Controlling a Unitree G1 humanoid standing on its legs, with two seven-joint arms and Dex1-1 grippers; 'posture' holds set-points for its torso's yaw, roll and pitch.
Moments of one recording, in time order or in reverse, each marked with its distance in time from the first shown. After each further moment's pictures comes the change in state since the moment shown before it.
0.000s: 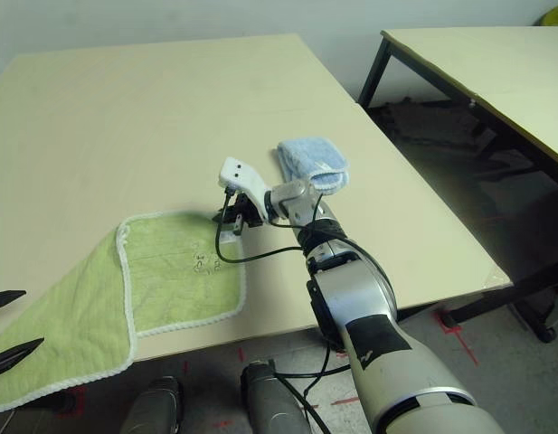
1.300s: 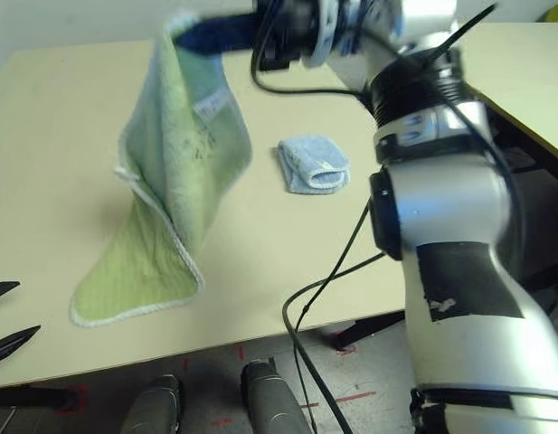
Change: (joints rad) left arm -0.075 0.007 -0.006 0.069 0.023 -0.017 0.019; right arm -0.651 -0.274 -0.107 -0.255 0.862 0.937 0.383
